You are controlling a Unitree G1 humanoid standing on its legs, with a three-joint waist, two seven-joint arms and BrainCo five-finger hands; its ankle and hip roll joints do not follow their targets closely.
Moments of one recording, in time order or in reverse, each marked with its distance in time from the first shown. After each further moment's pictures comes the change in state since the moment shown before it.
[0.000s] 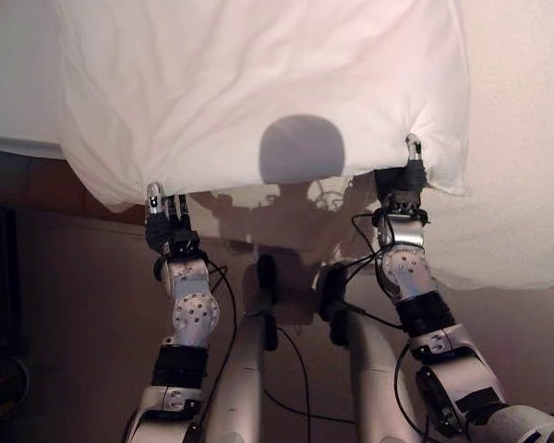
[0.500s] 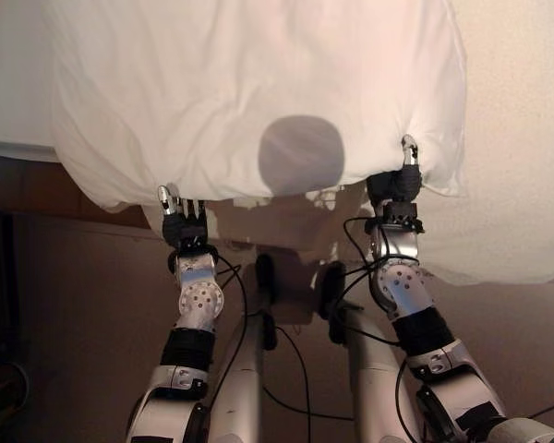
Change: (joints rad) left arm -0.112 0.004 -0.025 0.201 -0.177 0.033 -0.137; right arm 0.032 0.002 0.085 -0.079 0.019 -0.035 0.045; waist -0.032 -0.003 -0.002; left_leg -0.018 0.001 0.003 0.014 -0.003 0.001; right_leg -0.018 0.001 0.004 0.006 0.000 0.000
